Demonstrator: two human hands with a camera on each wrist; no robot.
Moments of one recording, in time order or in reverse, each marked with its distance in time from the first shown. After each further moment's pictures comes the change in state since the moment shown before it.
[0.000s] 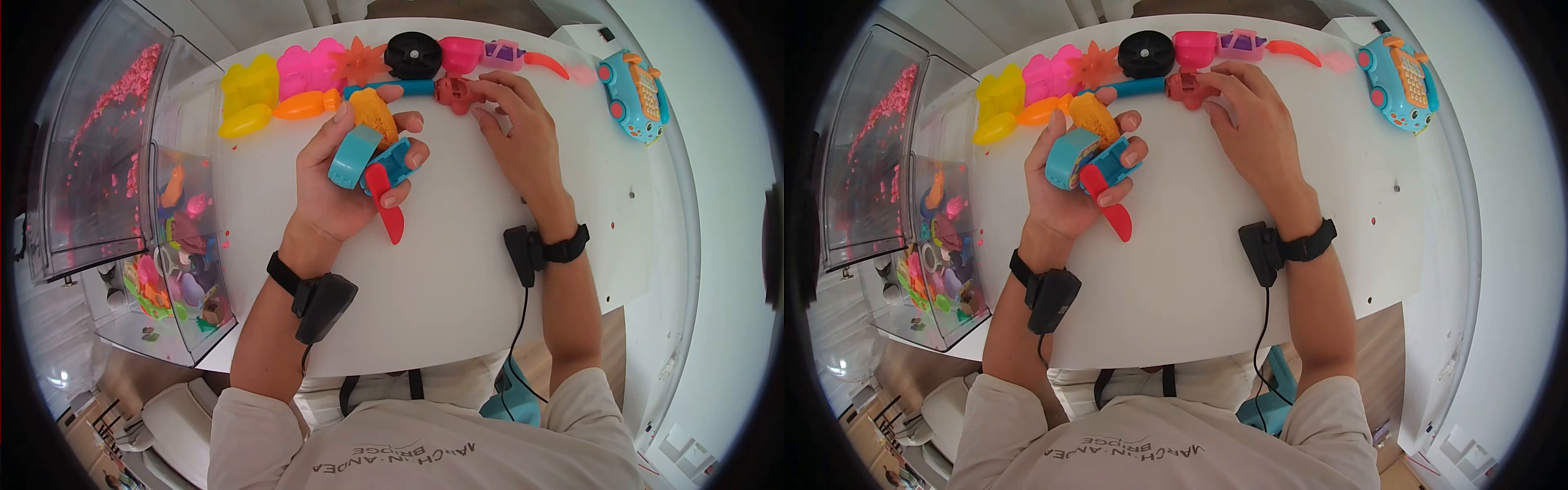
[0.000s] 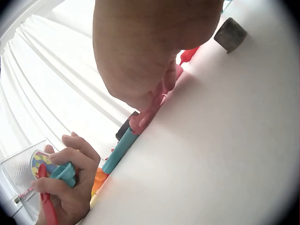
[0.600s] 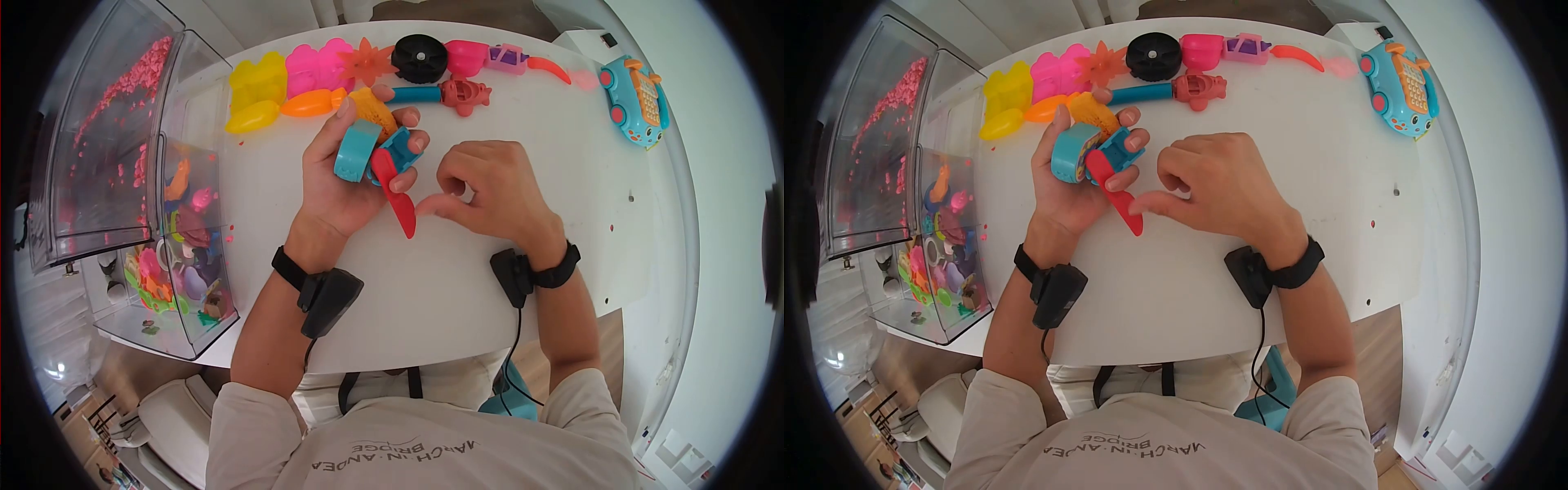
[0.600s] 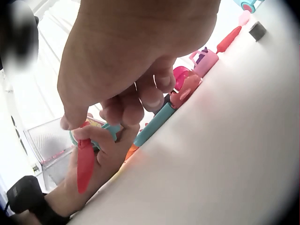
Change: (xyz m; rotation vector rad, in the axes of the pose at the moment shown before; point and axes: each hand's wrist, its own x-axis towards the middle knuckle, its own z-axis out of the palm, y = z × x) left_hand 0.000 0.001 -0.002 -0.085 0.003 0.044; right_hand -0.013 -0.052 -0.013 0.101 -0.359 -0.257
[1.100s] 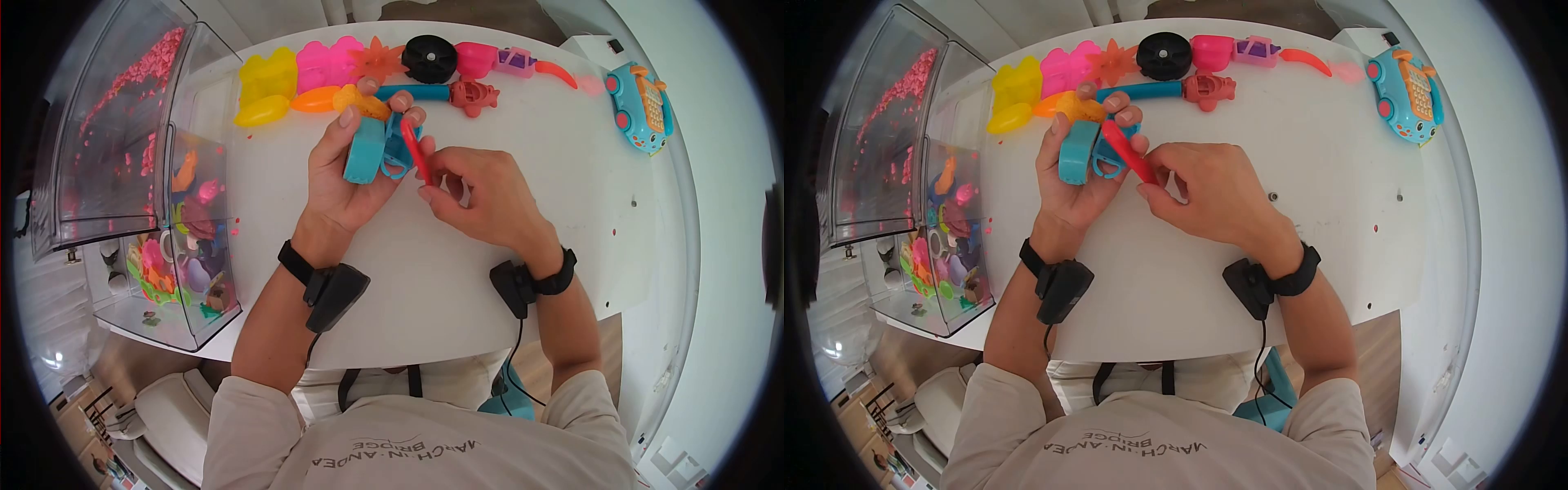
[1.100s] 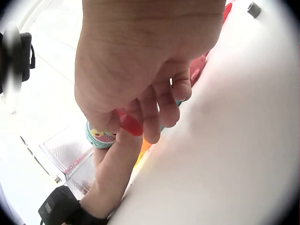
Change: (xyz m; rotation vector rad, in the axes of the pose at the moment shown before) left_hand 0.000 -0.006 0.002 -0.050 -0.082 0.159; right_hand 0.004 -0.017 0.011 0.203 -0.015 0.197
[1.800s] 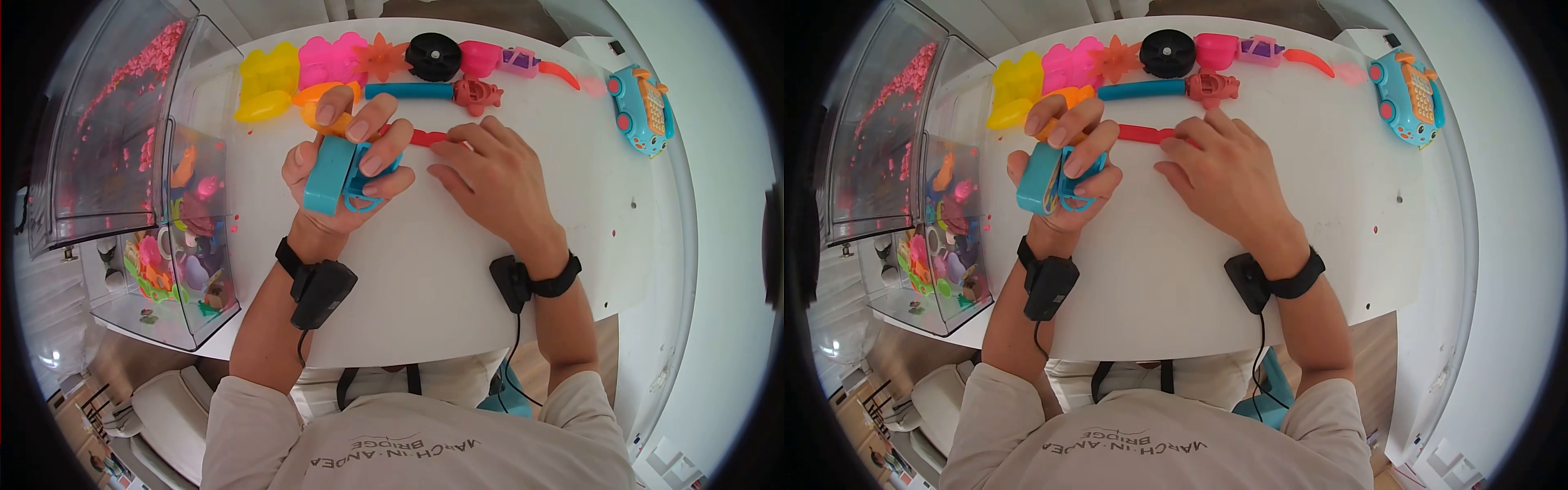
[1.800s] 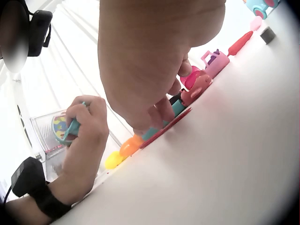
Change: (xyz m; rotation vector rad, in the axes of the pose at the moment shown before) left_hand -0.001 0.018 -0.012 -0.208 -0.432 -0.127; right_hand 0.001 0.015 0.001 -0.494 0.142 -0.194
